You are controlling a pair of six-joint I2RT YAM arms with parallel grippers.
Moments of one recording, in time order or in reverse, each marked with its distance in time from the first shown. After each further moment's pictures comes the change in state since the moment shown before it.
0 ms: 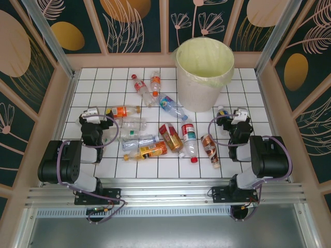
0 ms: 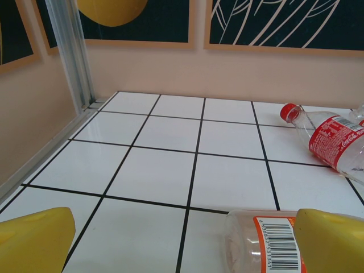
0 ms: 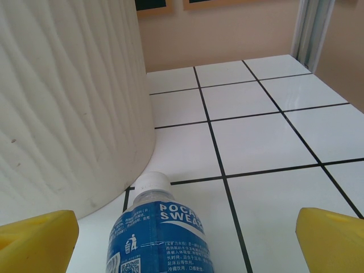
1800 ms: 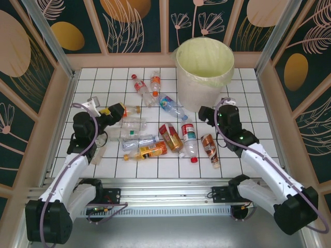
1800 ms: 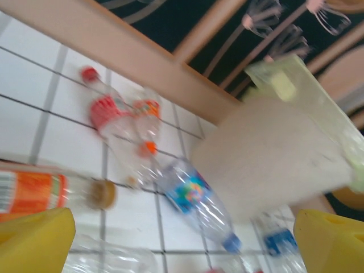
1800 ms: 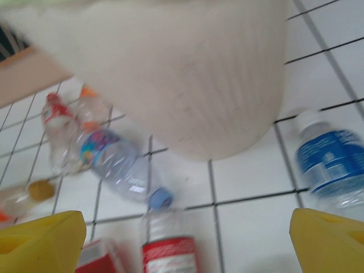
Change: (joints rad) left arm -0.109 -0.603 0.267 -0.960 0.505 -0.651; right arm 0.512 -0.575 0.540 -1.462 0.195 0.481
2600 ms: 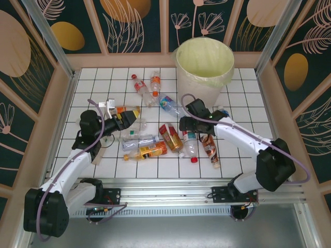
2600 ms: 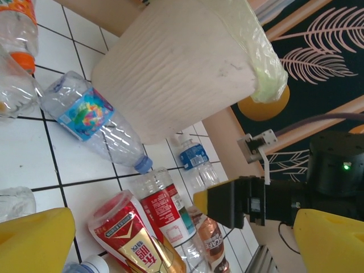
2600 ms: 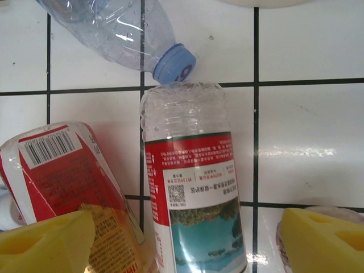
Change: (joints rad) left arm -0.082 0.074 0.007 0.064 0.332 -0.082; right arm 0.163 0.490 0.275 -0.316 -0.081 0.031
